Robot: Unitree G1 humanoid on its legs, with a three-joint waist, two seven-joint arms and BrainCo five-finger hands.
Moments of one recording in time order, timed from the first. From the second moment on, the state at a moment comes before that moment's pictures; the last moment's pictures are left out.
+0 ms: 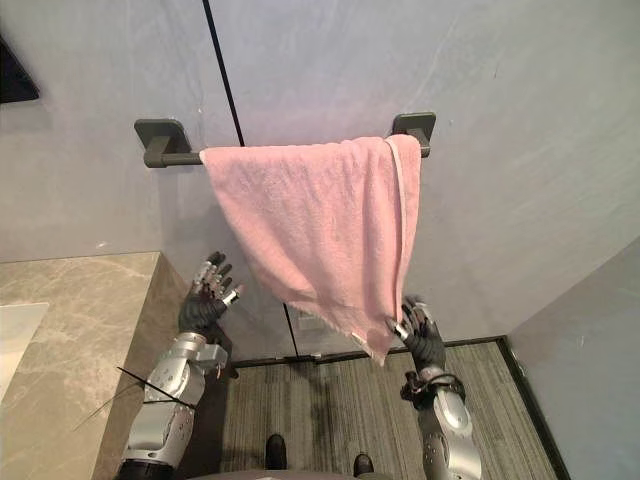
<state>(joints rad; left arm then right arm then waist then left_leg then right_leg) 0.14 0.08 -0.05 0.01 -0.24 -0.11 -0.02 0.21 -0.09 -0.08 0.26 0.45 -0.11 0.17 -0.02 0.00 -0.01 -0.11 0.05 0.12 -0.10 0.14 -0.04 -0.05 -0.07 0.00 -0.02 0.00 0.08</state>
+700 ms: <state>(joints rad) 0.39 0.23 -0.22 -0.21 -0.41 -0.04 -0.28 0.32 -0.21 0.20 -0.02 0.61 -0.04 0.39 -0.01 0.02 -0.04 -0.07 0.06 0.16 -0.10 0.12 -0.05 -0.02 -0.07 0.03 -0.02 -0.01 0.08</state>
